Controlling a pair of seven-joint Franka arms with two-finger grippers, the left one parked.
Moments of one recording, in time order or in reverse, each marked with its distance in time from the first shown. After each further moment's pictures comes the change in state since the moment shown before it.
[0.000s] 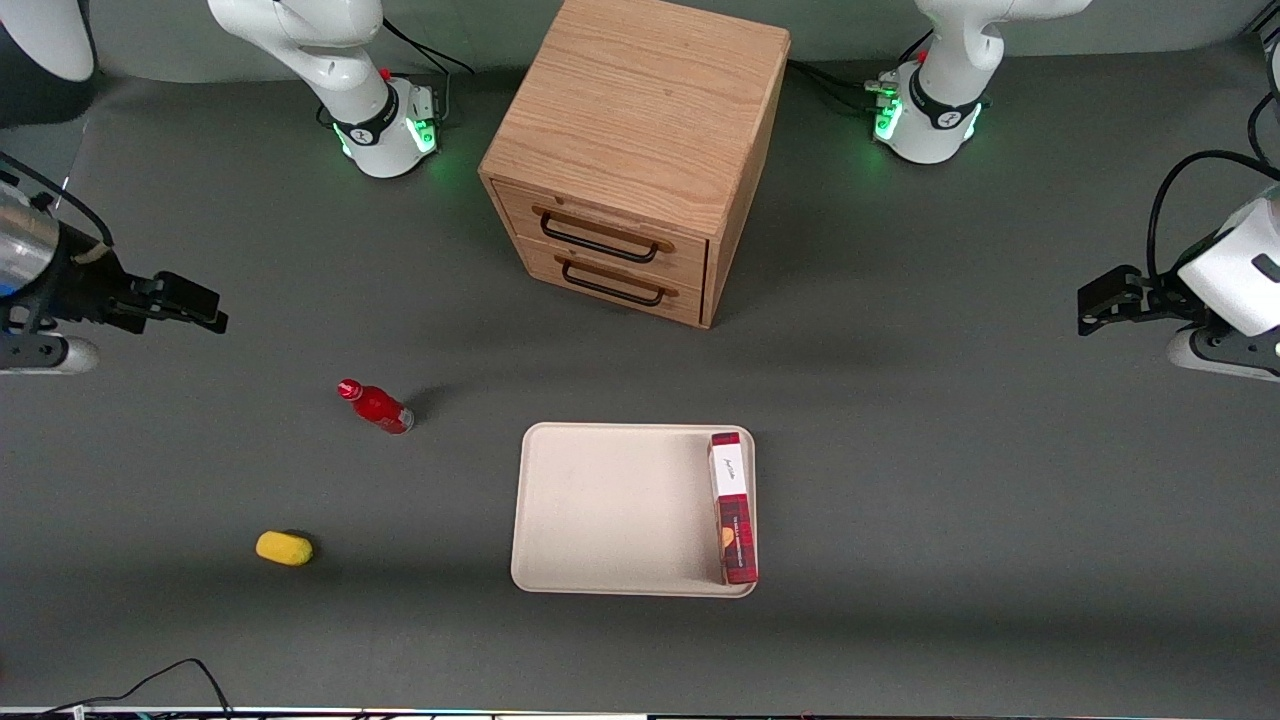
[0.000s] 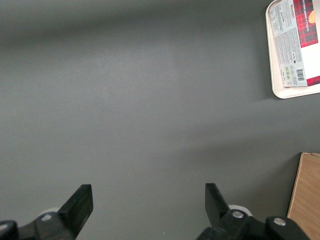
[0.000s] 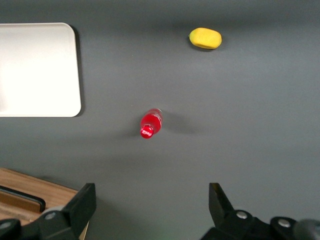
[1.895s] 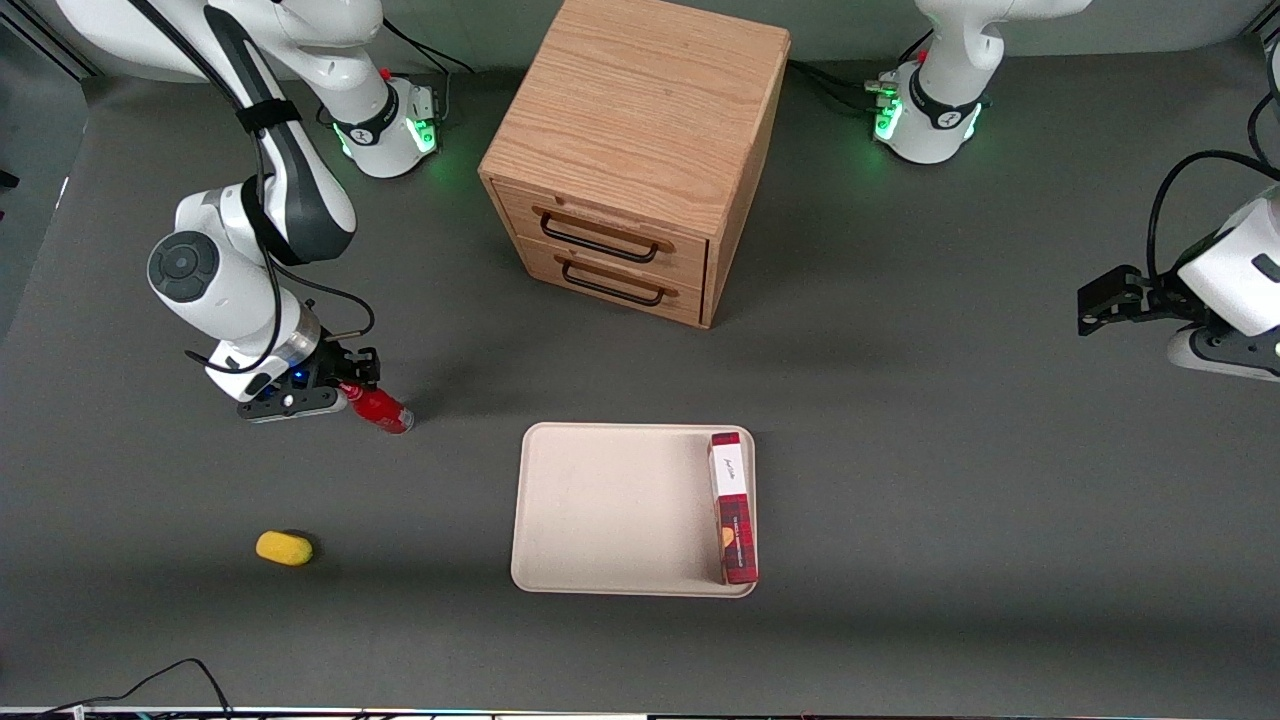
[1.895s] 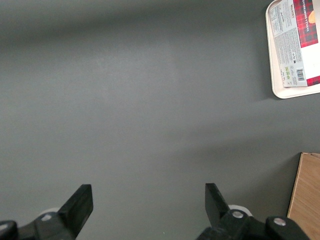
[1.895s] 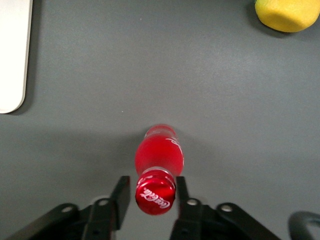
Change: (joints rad) arm 0.000 0.016 0.084 -0.705 -0.088 0.797 -0.032
